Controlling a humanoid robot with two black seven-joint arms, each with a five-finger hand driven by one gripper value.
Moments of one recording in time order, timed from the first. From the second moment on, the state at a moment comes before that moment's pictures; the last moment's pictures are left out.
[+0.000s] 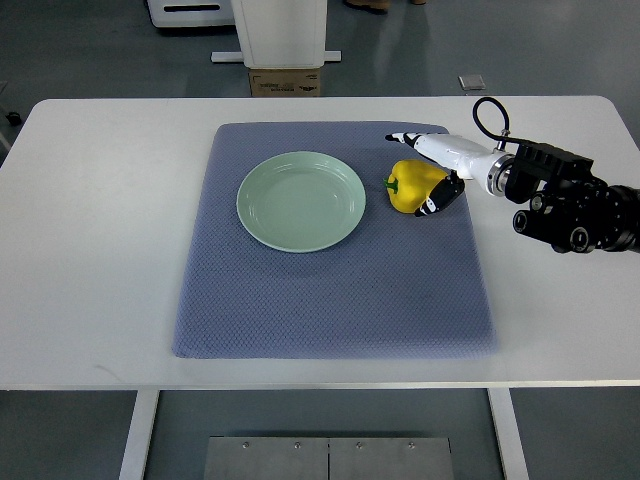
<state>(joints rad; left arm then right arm) 0.03 0.00 -0.17 -0.23 0.04 0.15 -0.15 1.35 -0.20 -0.68 0.72 -0.58 -0.25 0.34</state>
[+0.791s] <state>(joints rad) 0.03 0.00 -0.17 -0.23 0.04 0.15 -0.15 1.34 -0.18 -0.70 0.69 -0.58 -0.25 0.34</state>
